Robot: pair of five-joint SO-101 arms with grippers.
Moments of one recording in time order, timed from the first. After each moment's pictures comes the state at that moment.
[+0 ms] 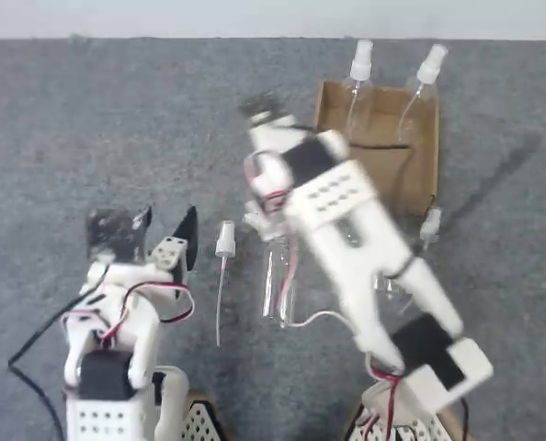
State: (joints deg) left arm -3.5 -86.2 71.3 56.8 0.7; right arm -32.4 0.2 -10.0 97.0 -5.9
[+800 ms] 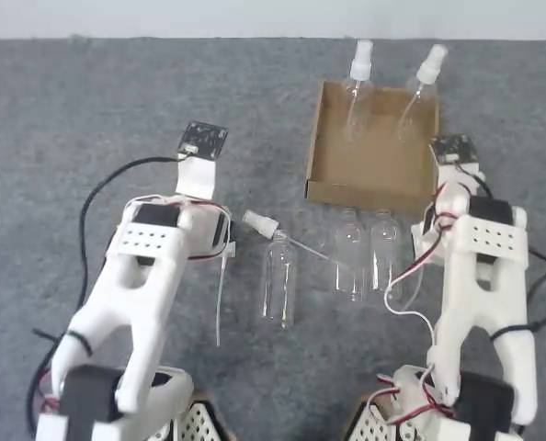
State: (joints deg) left arm 1.8 -15.4 45.4 52.3 -1.5; right arm 10.5 -18.4 37.6 66.5 16.9
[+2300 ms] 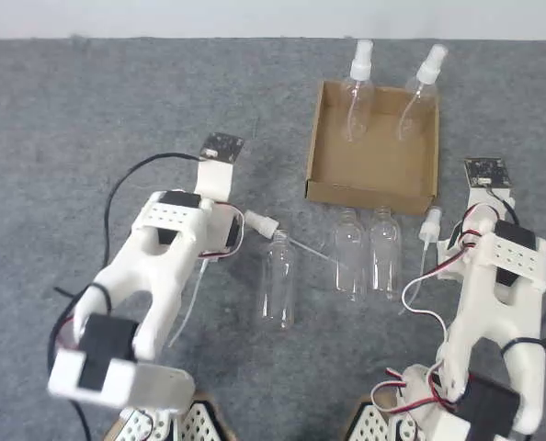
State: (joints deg) left arm 4.0 -3.8 39.5 52.6 0.0; right arm 19.2 -18.5 44.1 59.8 17.6
